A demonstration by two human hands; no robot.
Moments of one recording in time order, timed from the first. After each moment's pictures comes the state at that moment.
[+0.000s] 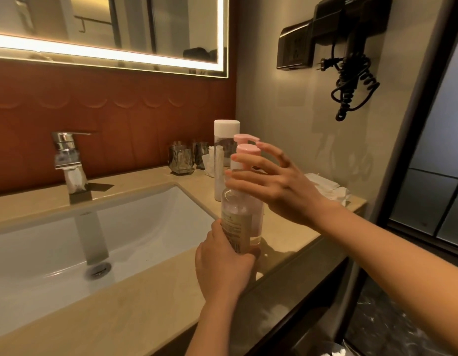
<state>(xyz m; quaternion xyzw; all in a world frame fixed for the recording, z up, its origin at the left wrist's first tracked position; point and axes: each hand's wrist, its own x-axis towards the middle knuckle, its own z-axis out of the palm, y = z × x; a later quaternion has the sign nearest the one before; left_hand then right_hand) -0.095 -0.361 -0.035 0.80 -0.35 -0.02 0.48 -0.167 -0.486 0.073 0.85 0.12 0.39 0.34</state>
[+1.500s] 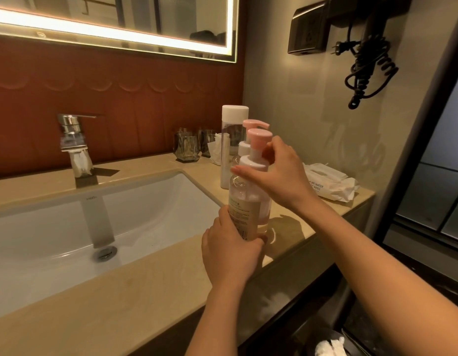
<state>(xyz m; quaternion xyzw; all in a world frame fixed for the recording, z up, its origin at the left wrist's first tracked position) -0.095 -0.361 -0.035 0.81 -0.35 -0.01 0.47 -0.147 -0.454 0.064 0.85 -0.25 0.41 -0.22</state>
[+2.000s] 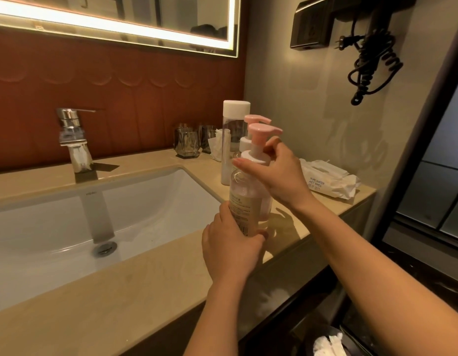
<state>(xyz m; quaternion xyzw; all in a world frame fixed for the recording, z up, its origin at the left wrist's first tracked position) -0.095 -0.362 -0.034 0.81 -0.35 -0.01 0.47 -0.141 -0.450 0.060 0.79 -0.21 0.43 -0.37</state>
